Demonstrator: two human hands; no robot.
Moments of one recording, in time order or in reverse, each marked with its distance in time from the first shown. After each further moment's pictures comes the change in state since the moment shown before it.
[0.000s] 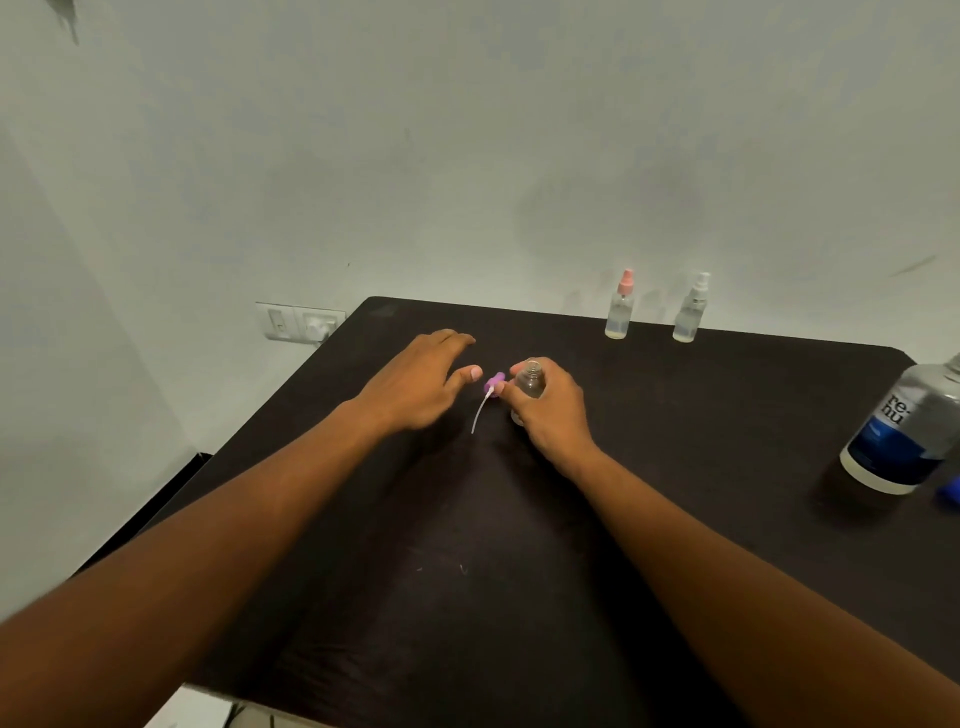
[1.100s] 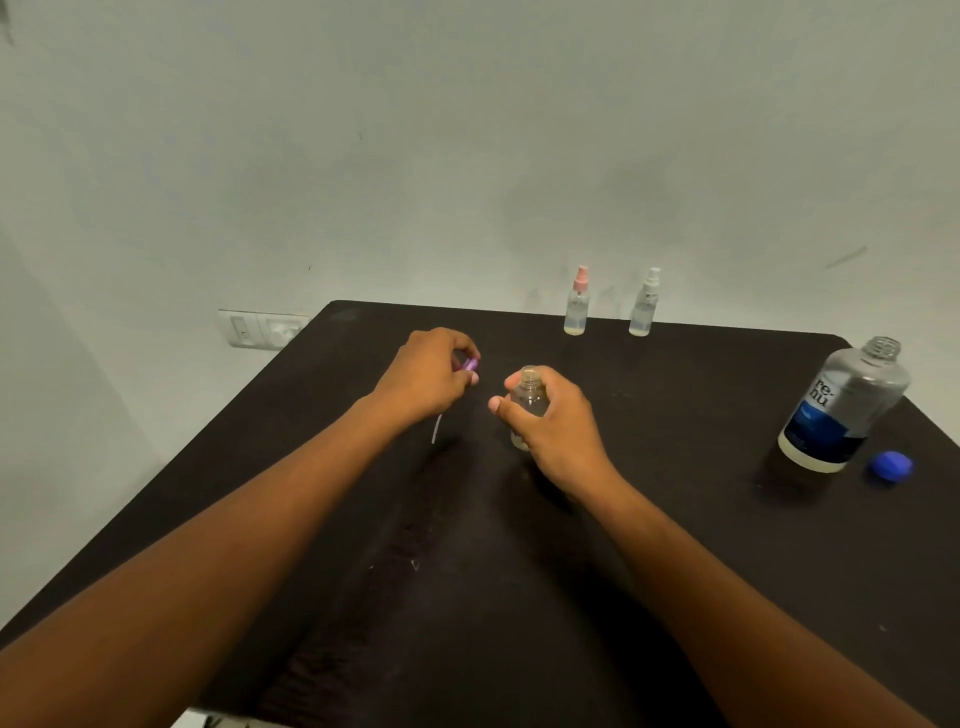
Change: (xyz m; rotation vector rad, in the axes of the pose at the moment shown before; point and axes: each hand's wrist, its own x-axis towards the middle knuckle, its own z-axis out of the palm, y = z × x) left_hand 0.021 0.067 0.009 -0.231 0.063 -0.161; right_hand -0.054 -0.022 -0.068 0.062 -0.031 -0.036
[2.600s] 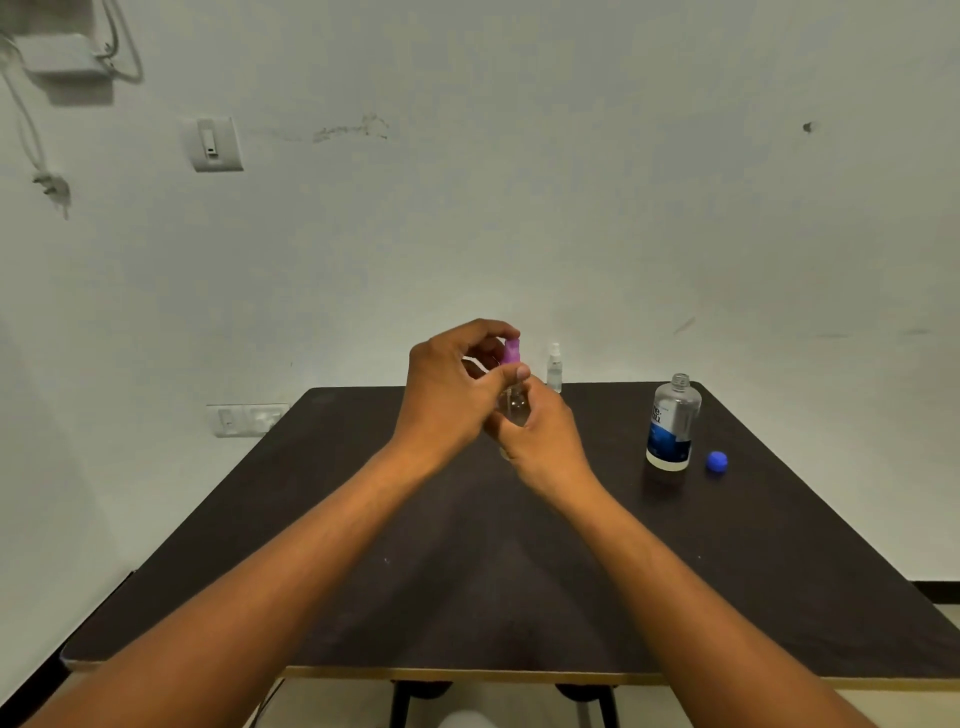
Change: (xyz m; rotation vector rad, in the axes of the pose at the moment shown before) left_hand -0.156 0.188 -0.079 -0.453 0.386 0.435; right_hand -0.107 -0.119 -0.079 0.000 0.136 -0.179
